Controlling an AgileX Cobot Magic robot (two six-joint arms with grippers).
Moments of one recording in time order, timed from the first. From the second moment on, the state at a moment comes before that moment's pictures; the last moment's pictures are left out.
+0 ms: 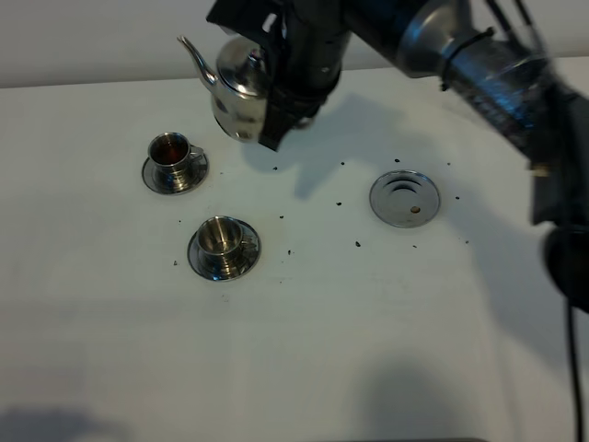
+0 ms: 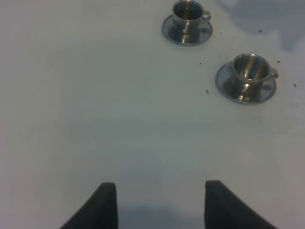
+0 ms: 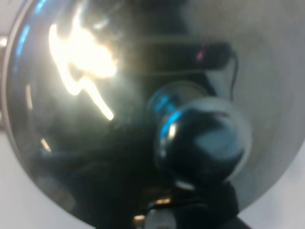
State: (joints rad) left arm -0.06 0.00 -0.51 0.01 1.06 -0.06; right arm 0.70 2.24 -2.25 -0.10 1.23 -0.41
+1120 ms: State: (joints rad) left arm -0.06 0.00 -0.51 0.01 1.06 -0.06; right arm 0.80 1.69 -1.12 -0.34 0.80 -0.23
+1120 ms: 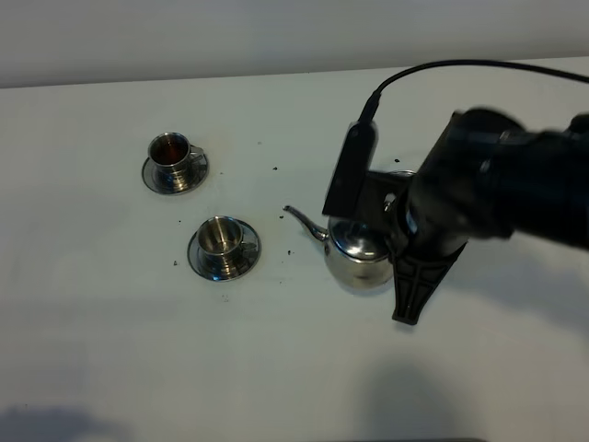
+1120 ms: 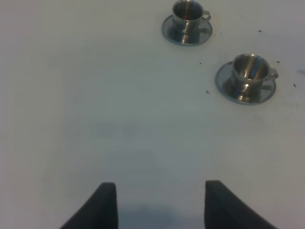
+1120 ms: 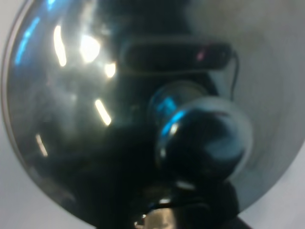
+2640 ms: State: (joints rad) left arm -0.06 0.00 -0.51 0.01 1.06 -0.06; right arm 0.93 2.02 -1.33 -1.00 0.83 -0.09
